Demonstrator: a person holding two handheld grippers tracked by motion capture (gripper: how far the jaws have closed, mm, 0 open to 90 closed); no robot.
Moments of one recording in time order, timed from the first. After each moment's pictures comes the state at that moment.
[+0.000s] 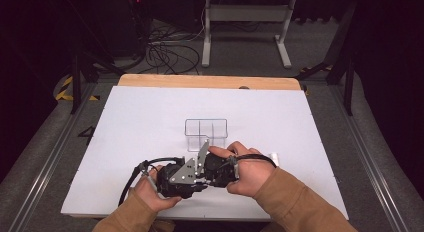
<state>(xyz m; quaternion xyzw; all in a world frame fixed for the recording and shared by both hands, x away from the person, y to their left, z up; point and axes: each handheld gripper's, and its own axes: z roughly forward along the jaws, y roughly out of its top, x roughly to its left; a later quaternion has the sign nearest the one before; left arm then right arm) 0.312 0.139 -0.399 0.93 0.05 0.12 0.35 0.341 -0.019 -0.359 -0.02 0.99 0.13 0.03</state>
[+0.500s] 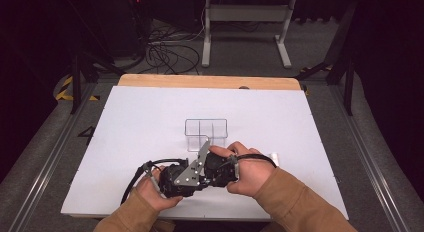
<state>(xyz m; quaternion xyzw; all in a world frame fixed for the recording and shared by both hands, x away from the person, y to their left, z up) 0.312 0.134 -0.401 0.94 0.04 0.12 0.33 0.343 -0.021 -0.360 -0.02 0.99 0.14 0.02</state>
